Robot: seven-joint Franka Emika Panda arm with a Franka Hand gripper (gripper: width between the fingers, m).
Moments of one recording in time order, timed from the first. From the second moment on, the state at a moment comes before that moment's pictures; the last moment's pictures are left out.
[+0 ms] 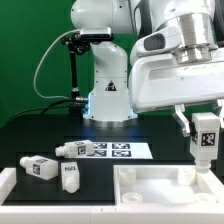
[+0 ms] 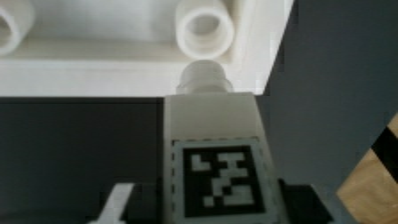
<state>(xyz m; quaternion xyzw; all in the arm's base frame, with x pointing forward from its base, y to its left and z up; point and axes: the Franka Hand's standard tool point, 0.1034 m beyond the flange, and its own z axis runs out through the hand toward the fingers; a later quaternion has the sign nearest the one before) 0.629 0.102 0.126 -0.98 -0.03 -0.20 0.06</state>
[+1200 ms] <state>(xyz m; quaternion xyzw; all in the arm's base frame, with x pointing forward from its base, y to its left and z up) 0.637 0.106 0.088 -0.98 -0.04 -0.20 0.06</state>
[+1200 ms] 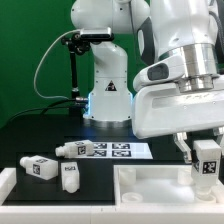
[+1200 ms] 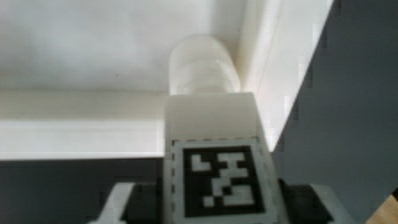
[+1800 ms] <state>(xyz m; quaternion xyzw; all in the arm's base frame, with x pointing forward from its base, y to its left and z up) 0.636 0.110 0.073 -0.97 -0.04 -0.22 0.06</state>
